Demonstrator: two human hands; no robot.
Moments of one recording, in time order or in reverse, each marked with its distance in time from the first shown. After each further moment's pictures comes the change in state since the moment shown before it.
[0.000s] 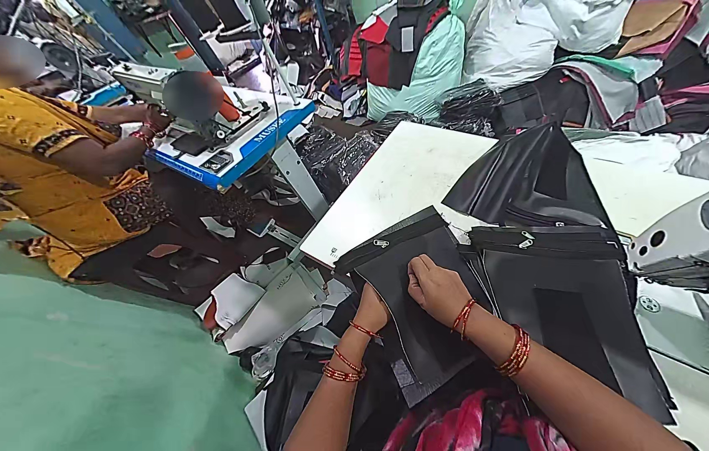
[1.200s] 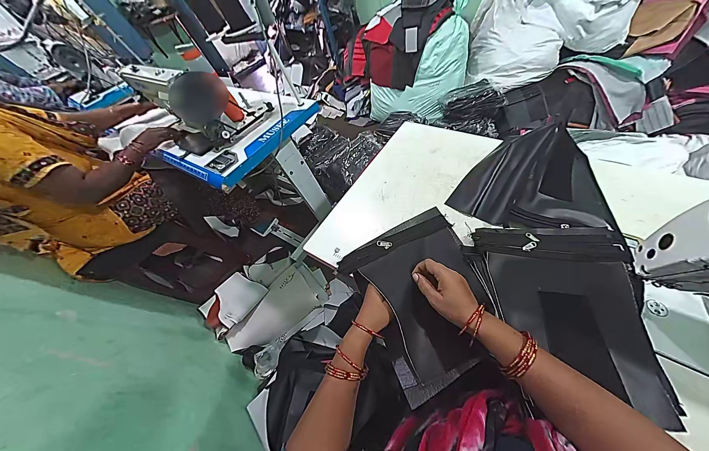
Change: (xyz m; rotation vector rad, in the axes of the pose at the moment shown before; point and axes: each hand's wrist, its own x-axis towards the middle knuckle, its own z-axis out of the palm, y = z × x) left_hand 0.001 0.002 -0.002 -0.003 -0.033 -0.070; right_hand -0.004 0.024 0.012 0.433 0.022 0.123
